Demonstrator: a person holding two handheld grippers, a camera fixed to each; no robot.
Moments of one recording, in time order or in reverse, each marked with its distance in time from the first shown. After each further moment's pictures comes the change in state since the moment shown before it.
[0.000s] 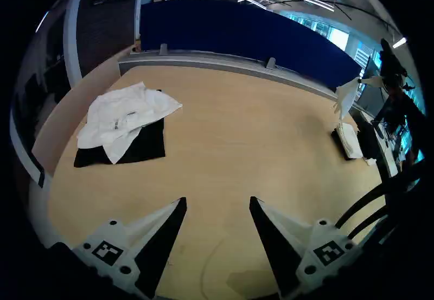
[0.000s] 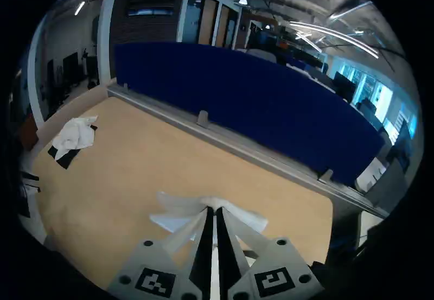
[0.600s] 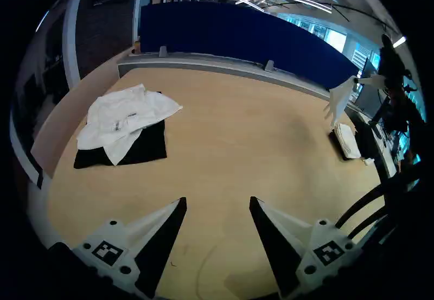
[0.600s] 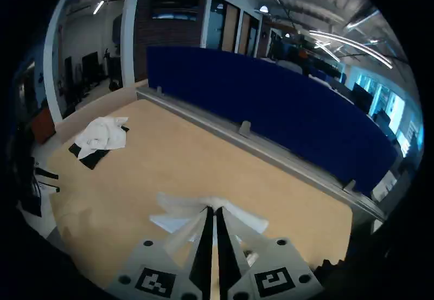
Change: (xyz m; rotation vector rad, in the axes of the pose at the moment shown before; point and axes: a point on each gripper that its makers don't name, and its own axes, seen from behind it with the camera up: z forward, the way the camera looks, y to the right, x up) left arm 0.001 -0.007 -0.002 -0.018 0.020 0.002; right arm 0.013 -0.111 -0.018 0.120 0.049 -0.048
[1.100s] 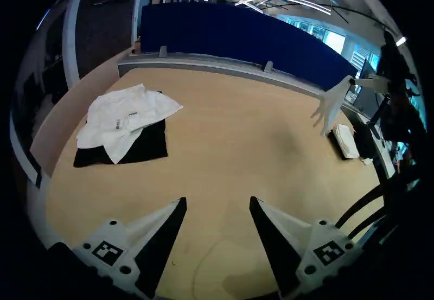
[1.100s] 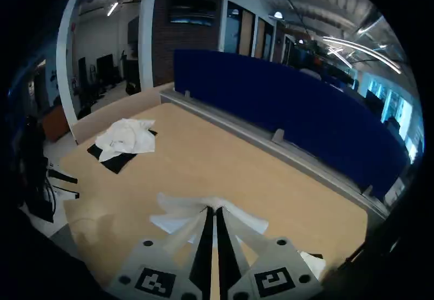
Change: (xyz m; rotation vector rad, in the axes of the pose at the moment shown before) left arm -0.003 -0.005 -0.005 -0.013 0.008 -0.003; right arm 0.008 -0.105 0.001 0.093 0.043 -0.029
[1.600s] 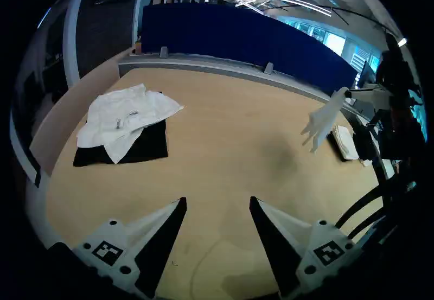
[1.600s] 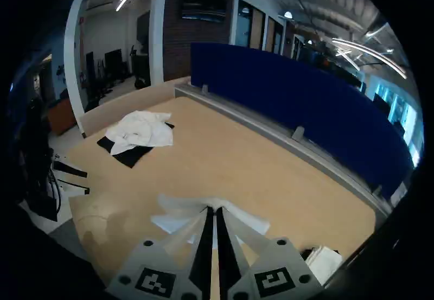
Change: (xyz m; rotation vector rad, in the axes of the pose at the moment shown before) left arm 0.001 -0.002 -0.002 -0.006 0.006 -0.010; right arm -0.018 -0.075 0.012 0.049 -0.014 -0.034
